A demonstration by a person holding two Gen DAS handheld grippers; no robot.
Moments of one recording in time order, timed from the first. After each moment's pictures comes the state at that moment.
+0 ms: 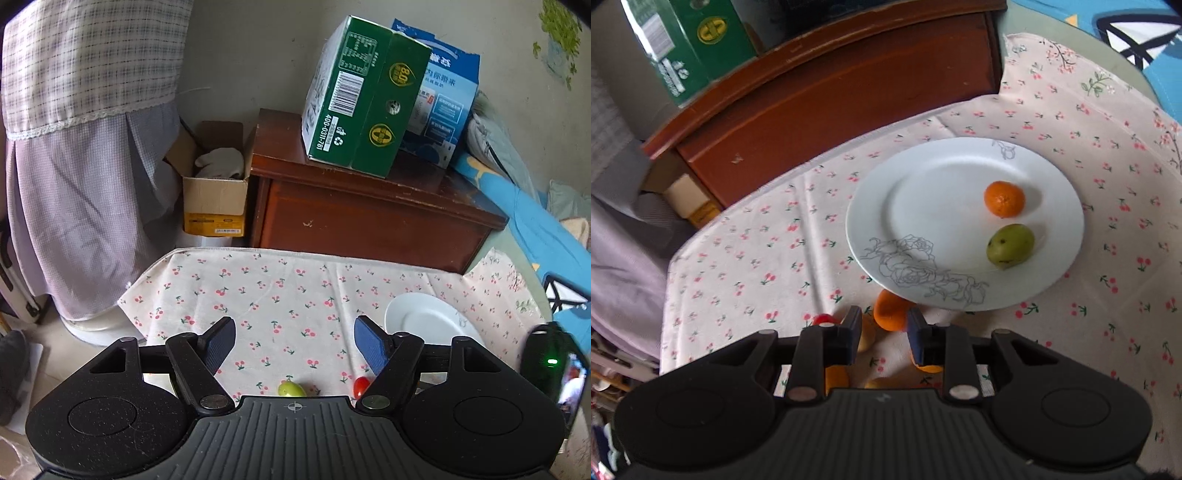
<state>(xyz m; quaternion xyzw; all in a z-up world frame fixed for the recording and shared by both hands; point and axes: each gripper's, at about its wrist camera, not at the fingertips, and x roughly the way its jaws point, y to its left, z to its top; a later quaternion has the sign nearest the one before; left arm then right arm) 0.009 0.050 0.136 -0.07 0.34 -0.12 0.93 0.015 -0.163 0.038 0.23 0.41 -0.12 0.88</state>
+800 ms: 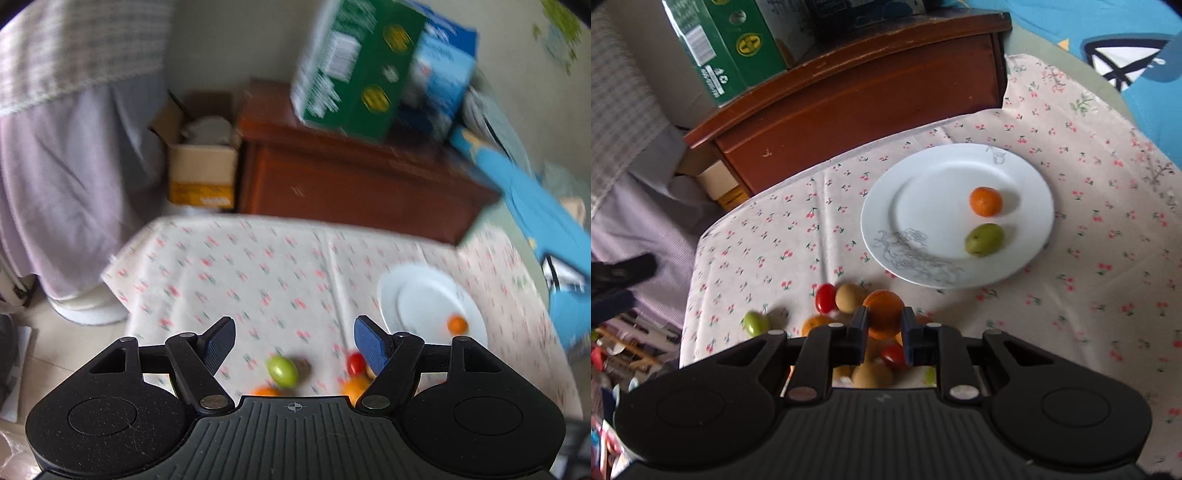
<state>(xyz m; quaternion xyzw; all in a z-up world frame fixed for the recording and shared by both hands) 0.014 0.036 0.112 -0.06 0.38 -0.15 0.91 -0.045 -0.188 0.068 0.21 0.40 -0.05 0.89</state>
